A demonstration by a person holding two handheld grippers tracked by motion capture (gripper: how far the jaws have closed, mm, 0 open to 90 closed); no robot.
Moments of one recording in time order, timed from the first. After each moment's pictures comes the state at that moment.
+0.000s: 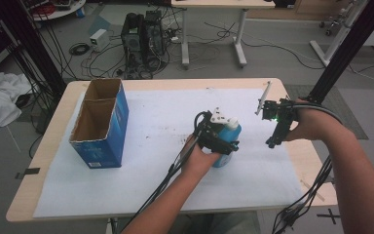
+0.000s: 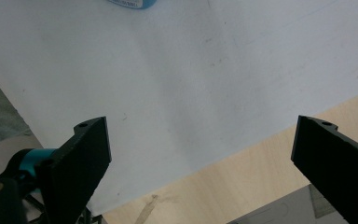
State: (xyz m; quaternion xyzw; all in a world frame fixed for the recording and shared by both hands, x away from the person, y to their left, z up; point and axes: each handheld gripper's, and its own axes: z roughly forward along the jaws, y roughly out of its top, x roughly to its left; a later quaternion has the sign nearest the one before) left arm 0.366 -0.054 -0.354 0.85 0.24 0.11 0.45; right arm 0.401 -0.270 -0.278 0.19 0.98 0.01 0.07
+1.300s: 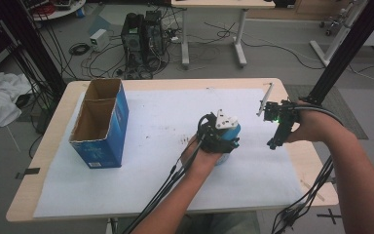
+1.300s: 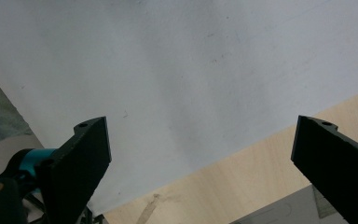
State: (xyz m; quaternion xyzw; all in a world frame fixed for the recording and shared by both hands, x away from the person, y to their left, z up) left arm 0.354 -0.060 -0.350 0.84 0.23 0.16 0.46; right arm 0.400 -0.275 -0.282 0.19 0.98 0.02 0.07
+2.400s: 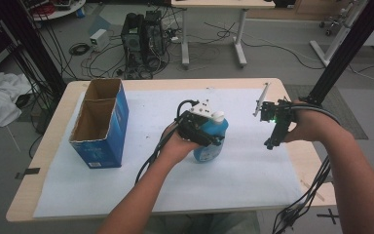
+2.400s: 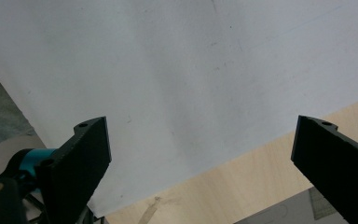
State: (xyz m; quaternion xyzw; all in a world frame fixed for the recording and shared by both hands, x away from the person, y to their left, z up) left arm 0.383 -0.004 -0.325 0.88 0.10 0.07 0.45; right arm 0.397 -0.264 -0.279 0.19 0.98 0.01 0.07
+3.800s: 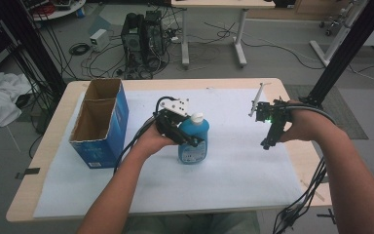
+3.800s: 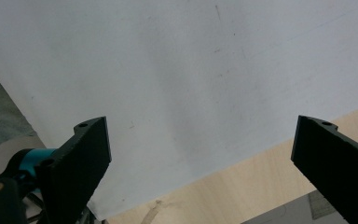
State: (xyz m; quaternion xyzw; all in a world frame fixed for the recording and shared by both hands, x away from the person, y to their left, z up) left arm 0.406 0.052 -0.334 0.88 0.01 -0.01 0.48; right arm 0.398 -0.253 -0.281 0.18 0.98 0.01 0.07
